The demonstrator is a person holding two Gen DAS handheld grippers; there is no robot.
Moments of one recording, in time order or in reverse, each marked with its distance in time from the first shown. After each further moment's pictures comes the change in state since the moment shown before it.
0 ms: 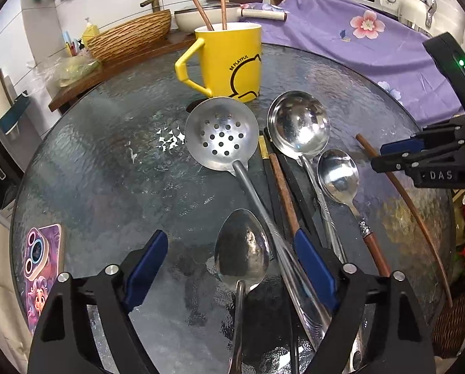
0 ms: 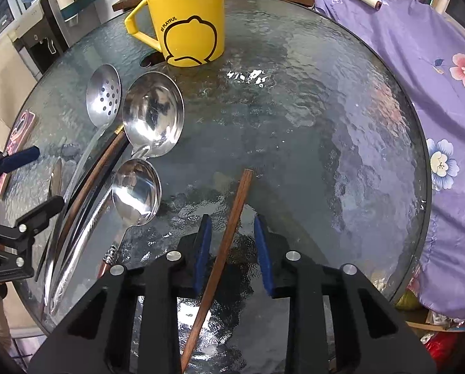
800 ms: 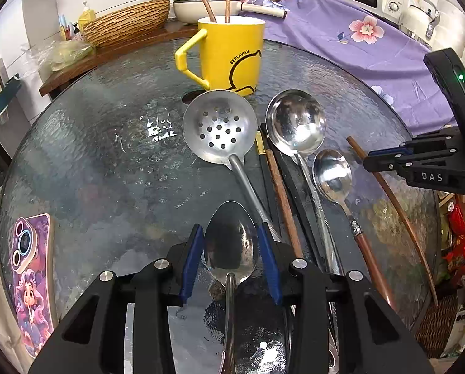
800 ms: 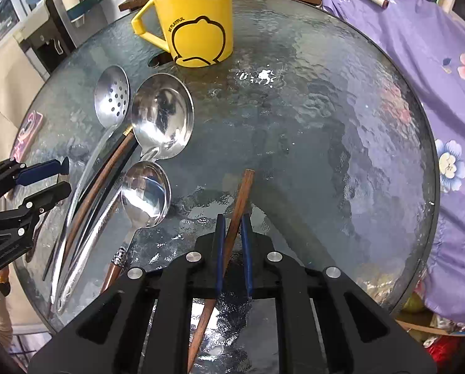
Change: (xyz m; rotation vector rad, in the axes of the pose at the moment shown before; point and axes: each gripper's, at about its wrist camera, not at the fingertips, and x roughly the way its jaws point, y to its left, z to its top) left arm 0.000 0.011 0.001 -0.055 0.033 -0.085; right arm 0.002 0.000 0.002 0.004 0.003 0.051
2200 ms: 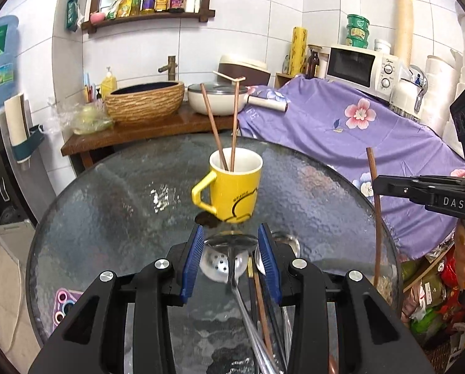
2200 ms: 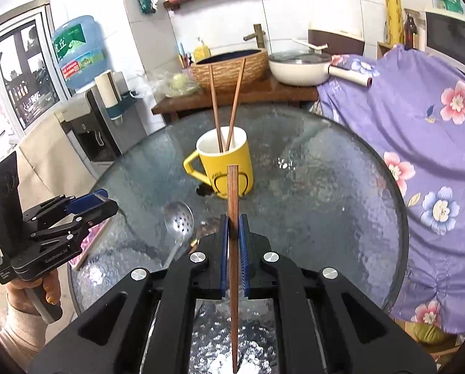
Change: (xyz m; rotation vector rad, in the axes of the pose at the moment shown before) left arm -0.094 -0.006 0.065 -0.042 -0.371 0.024; right arm -0.151 -0.011 0.024 0.051 -0.456 0.134
